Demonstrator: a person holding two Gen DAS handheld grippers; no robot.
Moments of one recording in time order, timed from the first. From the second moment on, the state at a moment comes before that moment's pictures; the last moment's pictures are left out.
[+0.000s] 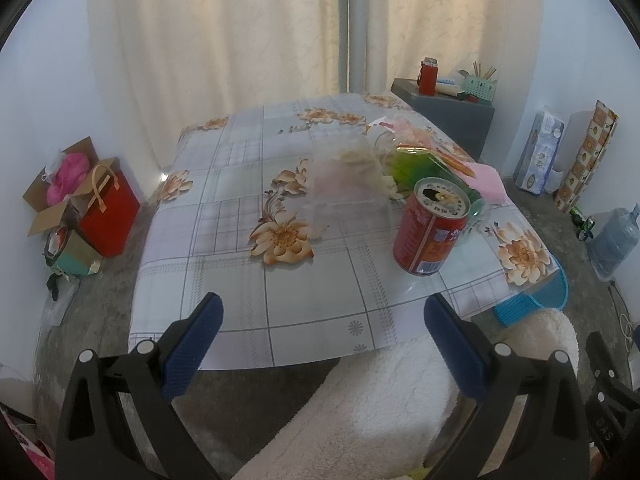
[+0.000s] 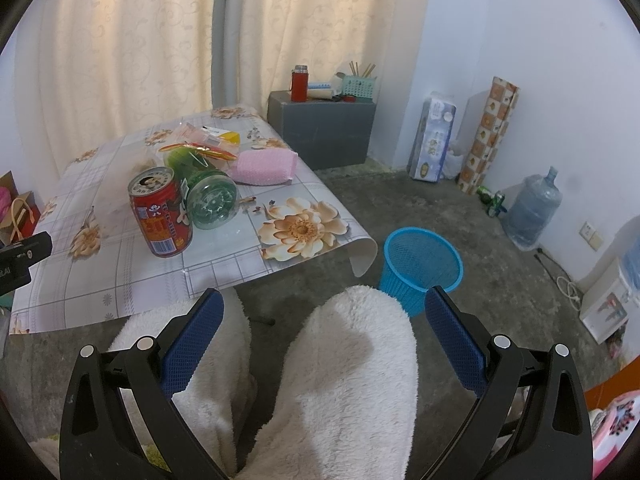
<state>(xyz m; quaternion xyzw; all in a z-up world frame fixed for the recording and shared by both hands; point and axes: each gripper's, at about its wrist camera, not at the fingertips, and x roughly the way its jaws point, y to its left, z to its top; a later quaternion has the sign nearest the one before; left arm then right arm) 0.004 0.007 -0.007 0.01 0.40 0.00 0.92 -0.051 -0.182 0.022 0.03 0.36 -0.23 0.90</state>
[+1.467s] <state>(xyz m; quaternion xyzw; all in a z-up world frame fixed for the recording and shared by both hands) 0.003 0.013 -0.017 0.01 0.41 -0.01 0.91 -0.043 -0.166 0.019 0.03 0.37 -0.23 0.90</state>
